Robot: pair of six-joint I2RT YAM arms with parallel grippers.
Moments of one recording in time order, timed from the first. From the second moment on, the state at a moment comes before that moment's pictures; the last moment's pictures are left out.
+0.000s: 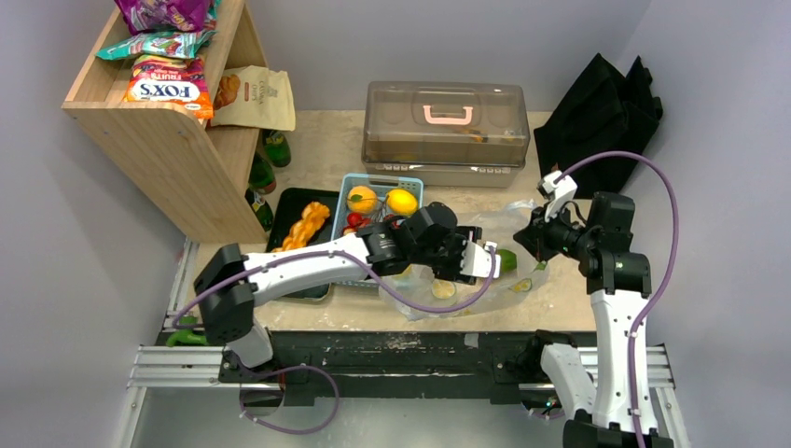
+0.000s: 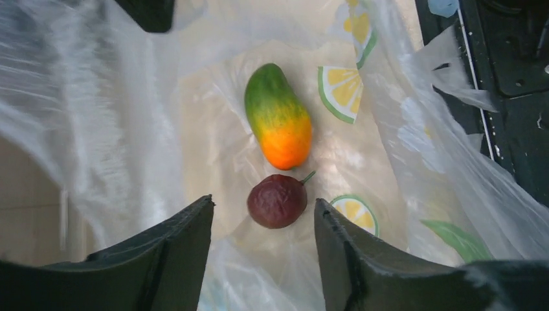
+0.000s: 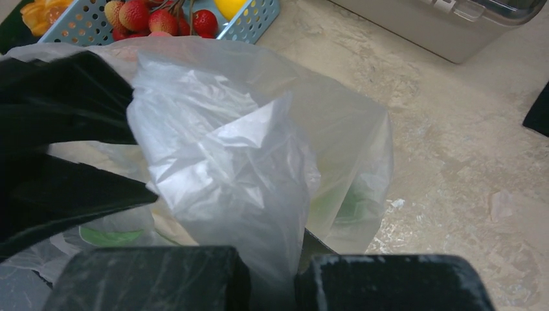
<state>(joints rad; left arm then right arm) -1.13 1.61 1.32 -0.26 0.20 0.65 -0.15 0.79 0.99 -0.90 -0.65 -0.31</state>
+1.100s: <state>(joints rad) -1.09 2.12 1.60 -0.53 0.14 0.85 -0.15 0.83 0.97 -0.93 -0.61 -0.38</state>
